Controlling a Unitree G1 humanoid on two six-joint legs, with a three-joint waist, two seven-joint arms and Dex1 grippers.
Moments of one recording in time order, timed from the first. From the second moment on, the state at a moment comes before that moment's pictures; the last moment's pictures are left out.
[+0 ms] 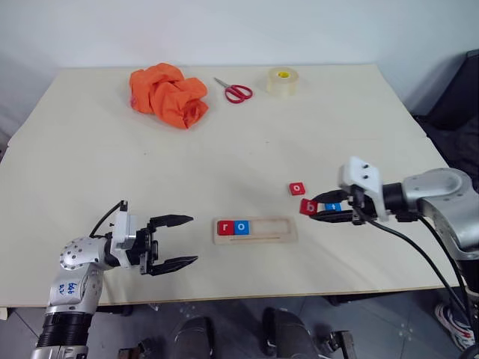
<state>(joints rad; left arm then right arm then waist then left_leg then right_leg) -0.15 0.56 0.16 0.09 -0.55 -0.05 -1.37 -0.60 -0.92 0.18 -0.24 0.34 0.73 1.21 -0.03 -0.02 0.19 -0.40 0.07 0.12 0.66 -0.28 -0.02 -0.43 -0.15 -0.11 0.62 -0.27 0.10</state>
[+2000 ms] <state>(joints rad) -0.15 0.59 0.17 0.13 -0.55 -0.11 -1.36 -0.74 -0.65 0.43 -0.19 0.15 0.66 1.24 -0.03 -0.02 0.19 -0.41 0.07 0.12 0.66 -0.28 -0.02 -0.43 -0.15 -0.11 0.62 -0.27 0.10</state>
